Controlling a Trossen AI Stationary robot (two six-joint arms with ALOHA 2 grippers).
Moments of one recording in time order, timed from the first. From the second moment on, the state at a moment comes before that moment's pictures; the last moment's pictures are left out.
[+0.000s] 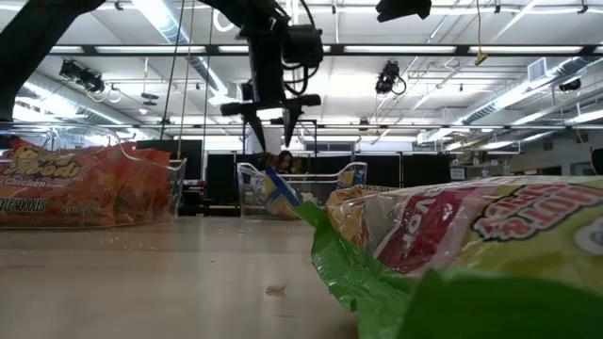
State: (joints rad) left arm 0.40 1.99 1.79 -1.05 -0.33 -1.43; right arm -0.29 1.20 1.47 -0.80 0.06 -0.09
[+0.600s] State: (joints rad) left arm 0.55 2.09 1.79 -0.98 -0.13 -1.31; right arm -0.35 1.16 1.47 -0.93 0.00 -0.14
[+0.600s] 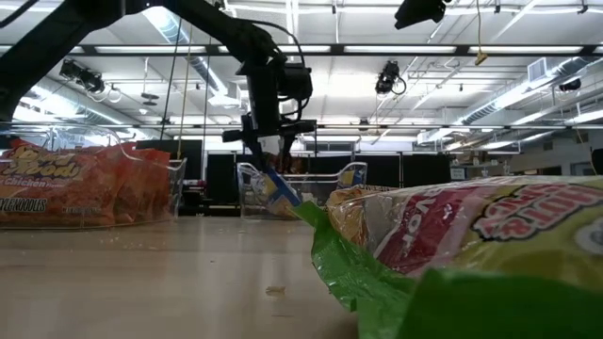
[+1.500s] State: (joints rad) left arm 0.53 2.15 1.79 -1.01 -0.16 -1.18; right arm -0.42 1.14 1.47 -0.96 0.00 -0.14
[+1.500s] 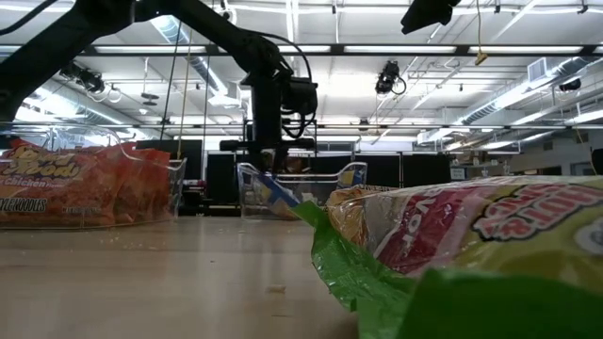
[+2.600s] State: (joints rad) left arm 0.51 2.13 1.83 -1.30 -0.34 -1.12; right arm -0.42 1.13 1.47 -1.00 0.00 -0.13
